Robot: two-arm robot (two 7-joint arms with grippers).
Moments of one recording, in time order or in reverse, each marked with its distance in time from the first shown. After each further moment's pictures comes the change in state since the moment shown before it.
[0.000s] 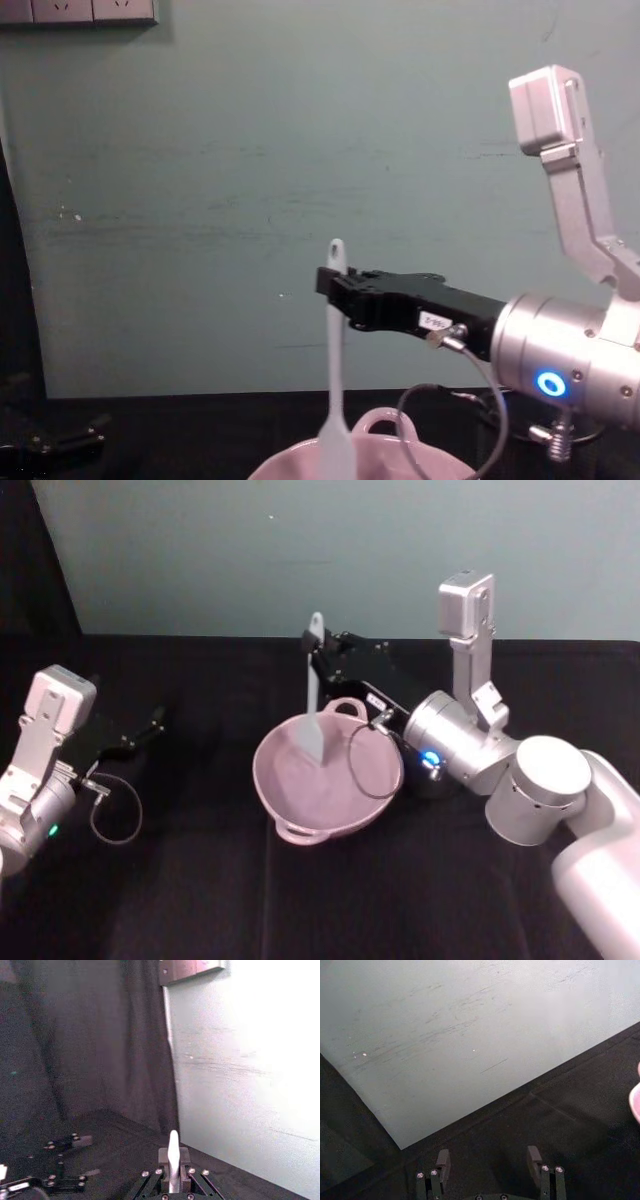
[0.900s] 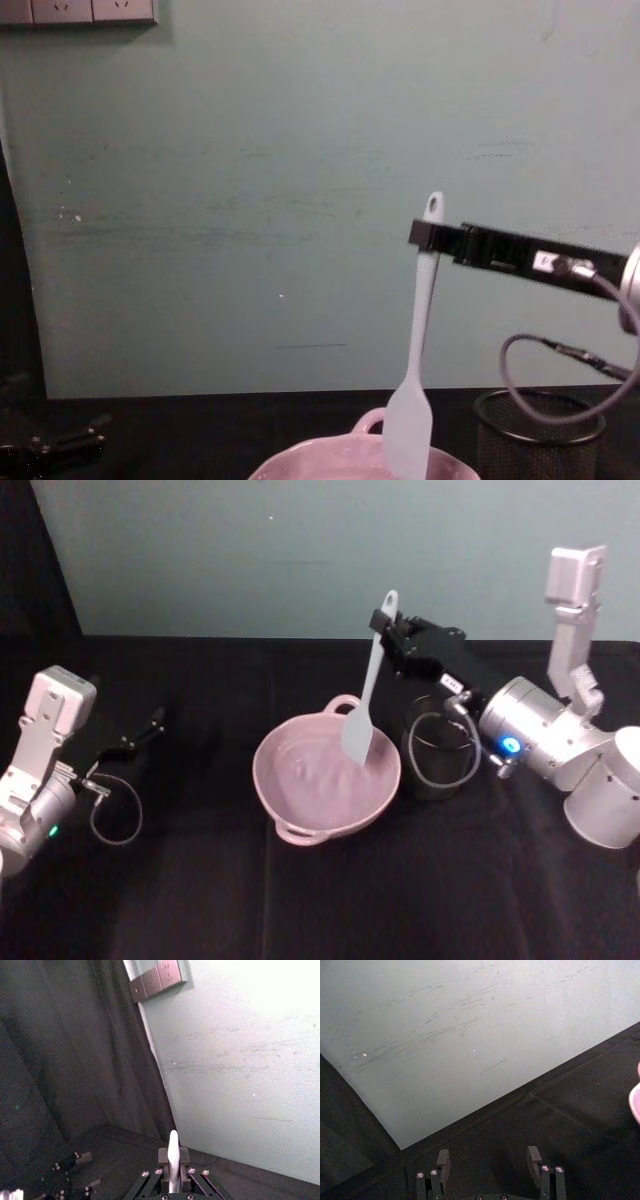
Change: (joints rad) left arm 0.000 0.000 0.000 0.000 0.000 0.000 0.000; right arm -0.107 0.100 0.142 -0.225 0.174 0.197 -0.010
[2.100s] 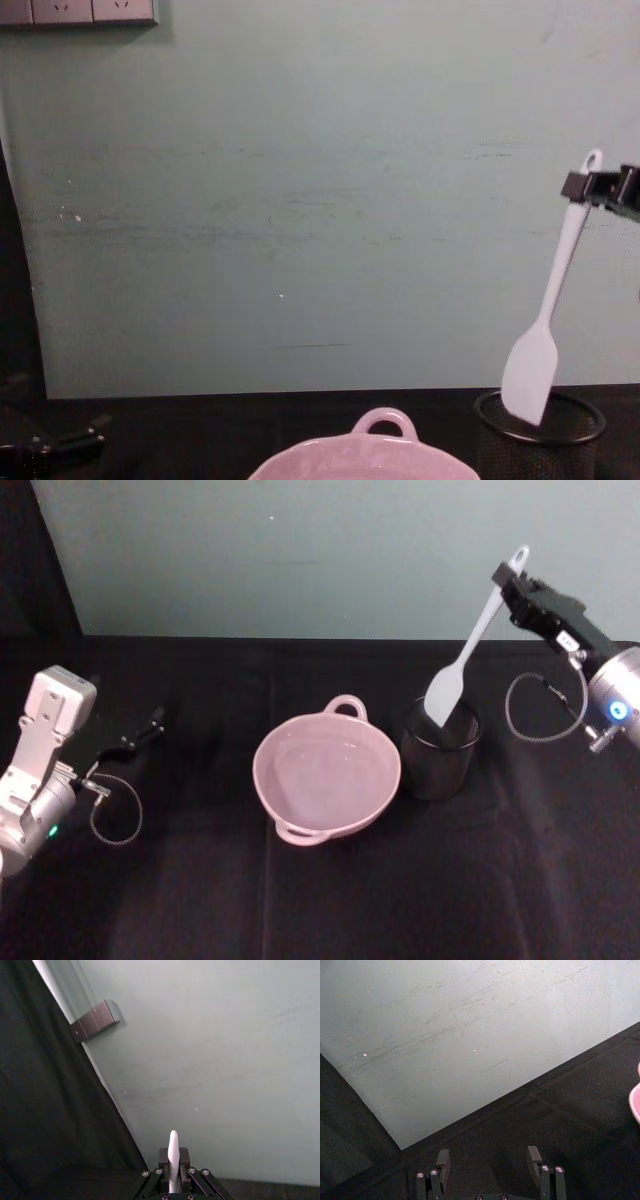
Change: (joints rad) left arm 0.000 0.000 0.000 0.000 0.000 0.000 0.000; right arm -0.020 0.105 0.139 -0.020 0.220 0.022 -0.106
